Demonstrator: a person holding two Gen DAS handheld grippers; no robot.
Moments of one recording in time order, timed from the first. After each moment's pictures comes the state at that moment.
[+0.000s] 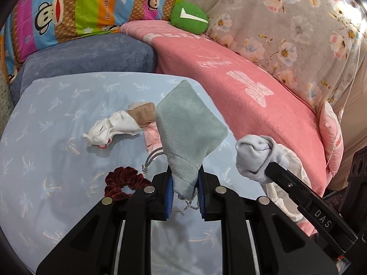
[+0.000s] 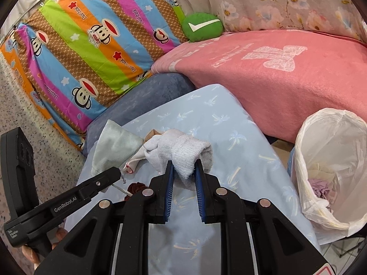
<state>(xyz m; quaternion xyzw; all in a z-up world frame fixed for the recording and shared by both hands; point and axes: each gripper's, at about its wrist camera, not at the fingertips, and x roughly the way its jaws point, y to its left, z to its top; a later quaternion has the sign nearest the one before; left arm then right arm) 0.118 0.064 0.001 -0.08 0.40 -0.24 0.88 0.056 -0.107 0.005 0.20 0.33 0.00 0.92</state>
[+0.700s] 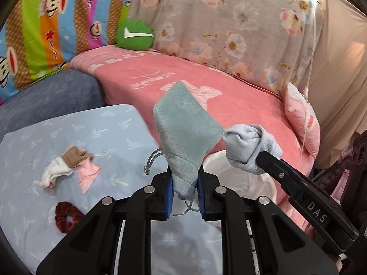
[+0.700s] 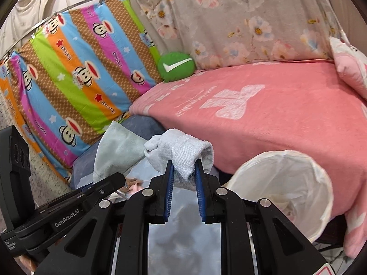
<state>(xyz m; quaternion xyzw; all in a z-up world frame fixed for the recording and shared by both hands) 0.080 -0.060 0.058 -0.01 0.34 -0.34 0.88 -0.014 -0.222 0.073 0.21 0.24 -0.09 0.94</state>
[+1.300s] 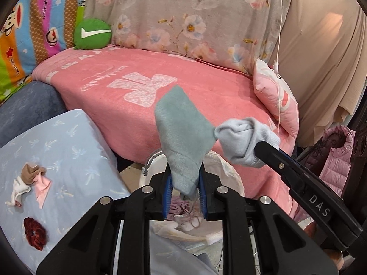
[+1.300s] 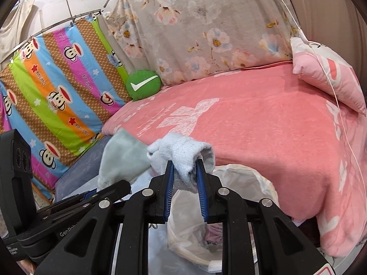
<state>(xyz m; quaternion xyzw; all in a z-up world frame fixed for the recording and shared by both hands) 0.058 -0.155 0.057 0.03 0.35 -0.41 0.84 -0.065 -0.307 0.073 0.23 0.21 -0.17 0.93</state>
